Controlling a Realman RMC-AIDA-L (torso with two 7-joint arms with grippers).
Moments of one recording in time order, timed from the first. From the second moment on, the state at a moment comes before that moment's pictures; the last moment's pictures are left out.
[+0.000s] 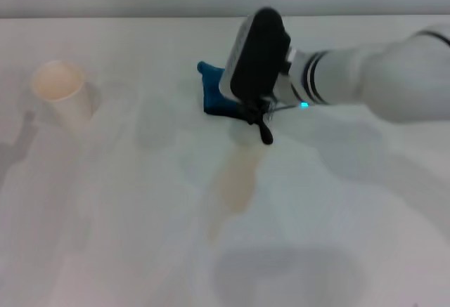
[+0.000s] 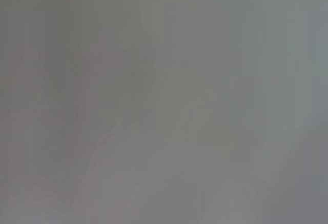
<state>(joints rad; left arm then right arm) -0.29 -2.08 0.66 0.03 0.79 1.47 -0.75 0.97 2.03 -2.37 -0.55 -2.08 -0.24 2.46</state>
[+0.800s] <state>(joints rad) -0.29 -2.08 0.66 0.03 0.78 1.47 -0.75 1.01 2.02 -2.20 -0.80 -2.23 -0.91 2.46</state>
